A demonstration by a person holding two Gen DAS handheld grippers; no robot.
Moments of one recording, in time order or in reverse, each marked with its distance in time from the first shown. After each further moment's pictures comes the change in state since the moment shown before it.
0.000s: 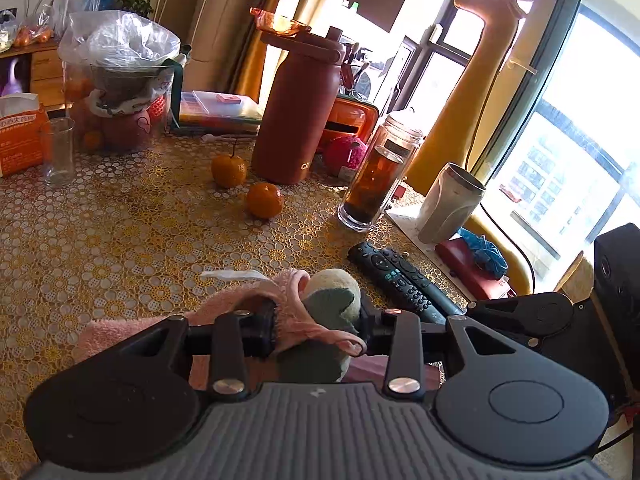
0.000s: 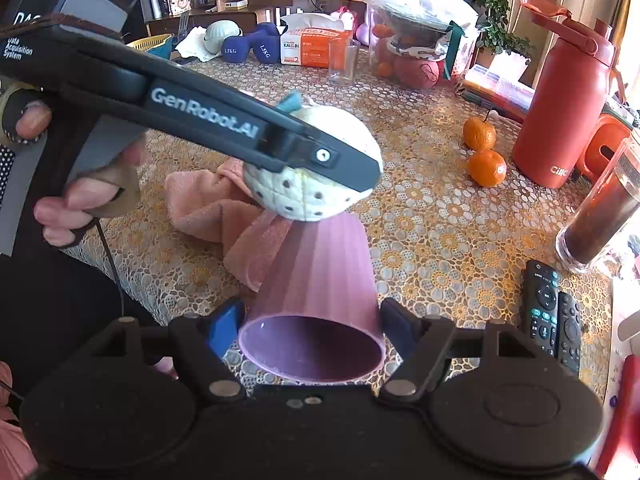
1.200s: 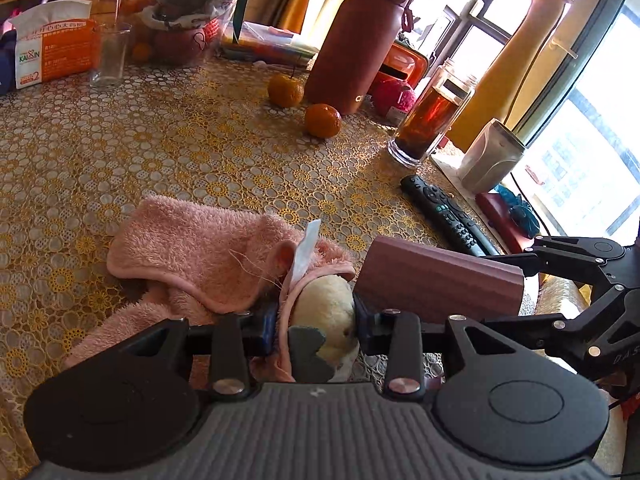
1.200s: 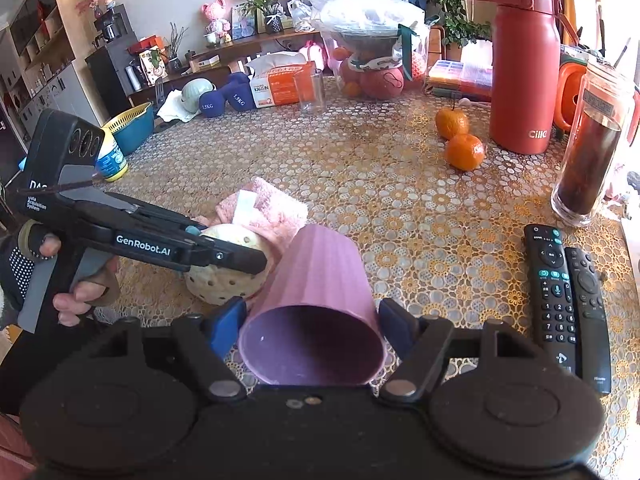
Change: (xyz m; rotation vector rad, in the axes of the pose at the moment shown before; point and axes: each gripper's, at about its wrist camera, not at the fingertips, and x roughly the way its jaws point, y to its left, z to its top) left arm 0.002 0.047 -0.045 -0.096 0.133 0.054; right arm -0.012 -0.023 -0.018 0.195 -0.131 0.063
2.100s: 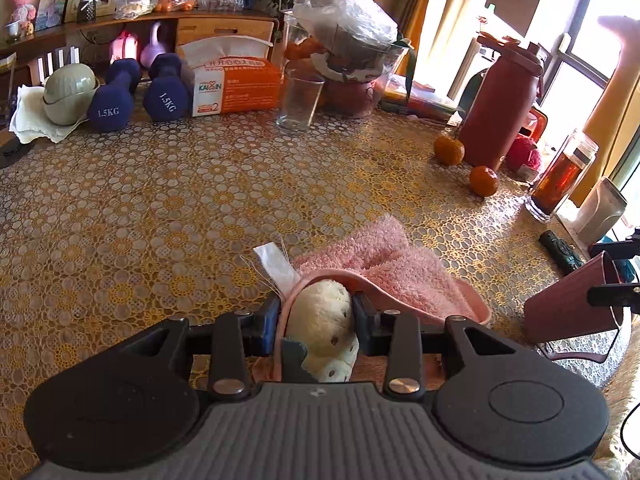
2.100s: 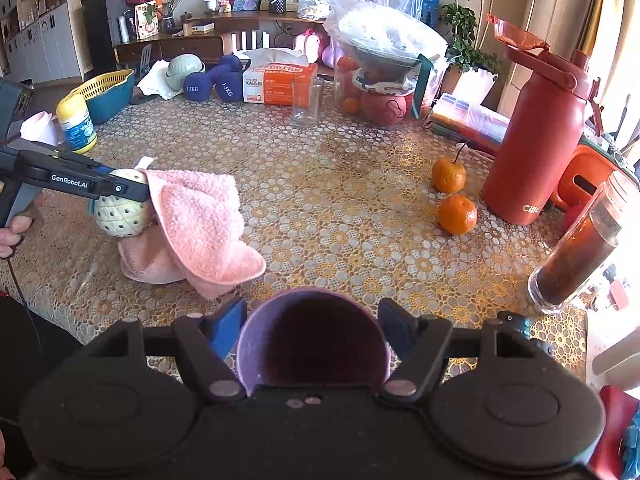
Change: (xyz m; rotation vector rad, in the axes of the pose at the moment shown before) left arm -0.069 0.112 0.008 -0.085 -0.097 0.304; right arm 0.031 0.028 0.058 -0.163 0.055 -0.169
